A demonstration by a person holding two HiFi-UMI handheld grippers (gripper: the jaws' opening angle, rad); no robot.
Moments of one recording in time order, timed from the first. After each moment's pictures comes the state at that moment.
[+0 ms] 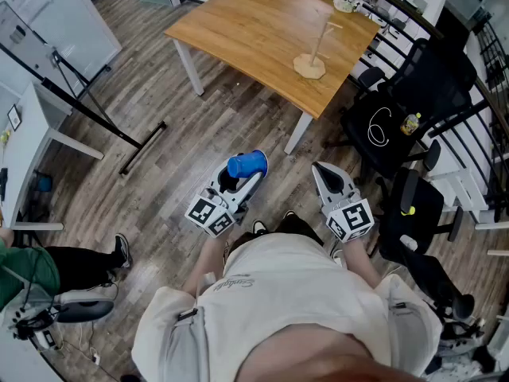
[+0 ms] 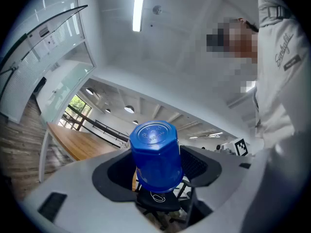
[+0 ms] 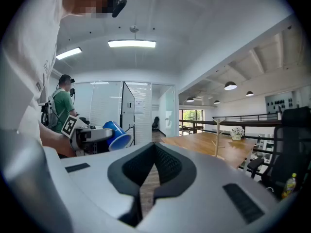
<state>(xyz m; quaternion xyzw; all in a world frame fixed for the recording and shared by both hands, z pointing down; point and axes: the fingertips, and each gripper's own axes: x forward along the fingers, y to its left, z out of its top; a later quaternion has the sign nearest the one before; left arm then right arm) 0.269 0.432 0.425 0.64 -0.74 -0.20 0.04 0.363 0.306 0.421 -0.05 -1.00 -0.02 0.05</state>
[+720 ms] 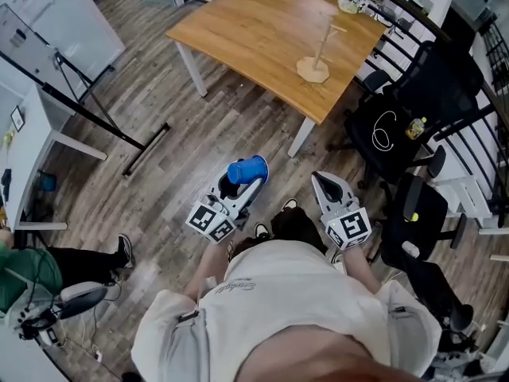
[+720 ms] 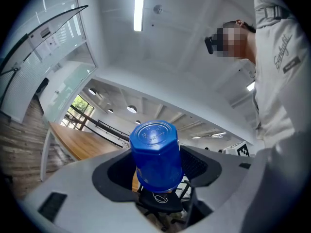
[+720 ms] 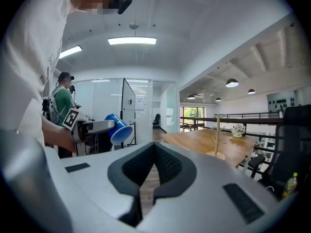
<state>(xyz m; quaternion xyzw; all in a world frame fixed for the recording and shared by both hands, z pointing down) 0.257 0.418 0.427 0.63 -0.75 -0.20 0.04 0.355 0.293 0.440 -0.06 -1.00 -0.02 0.06</state>
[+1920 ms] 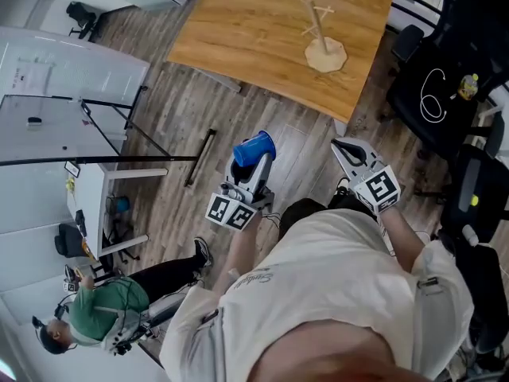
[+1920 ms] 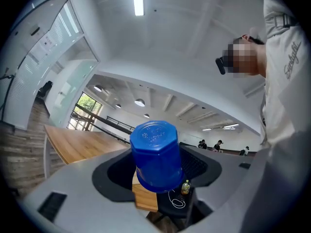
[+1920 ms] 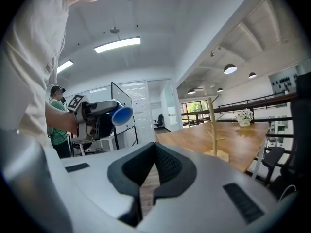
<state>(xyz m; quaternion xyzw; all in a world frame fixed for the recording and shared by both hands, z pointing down) 0.123 0.262 0.401 0.59 -0.79 -0.15 0.09 0.228 0.133 0.487 -0.10 -0.99 0.05 0.06</state>
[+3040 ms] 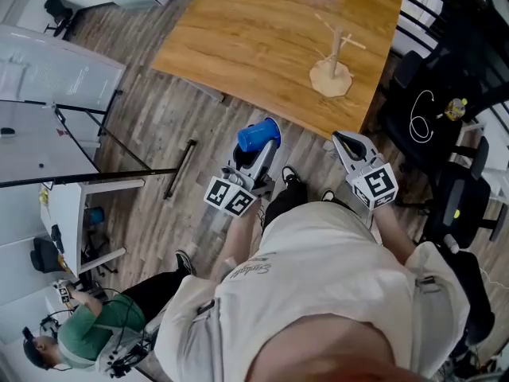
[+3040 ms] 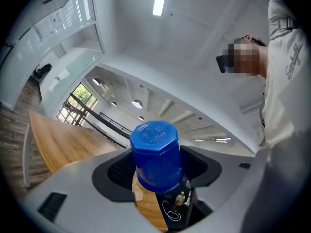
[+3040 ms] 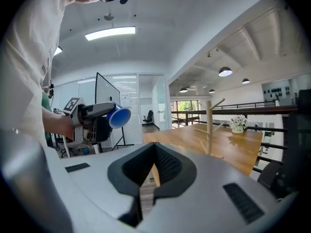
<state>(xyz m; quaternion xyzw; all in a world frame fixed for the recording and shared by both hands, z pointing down) 0.004 0.208 0.411 0.63 -0.74 -0.21 0.09 0.118 0.085 0.475 -0.03 -1.00 0.02 0.09</state>
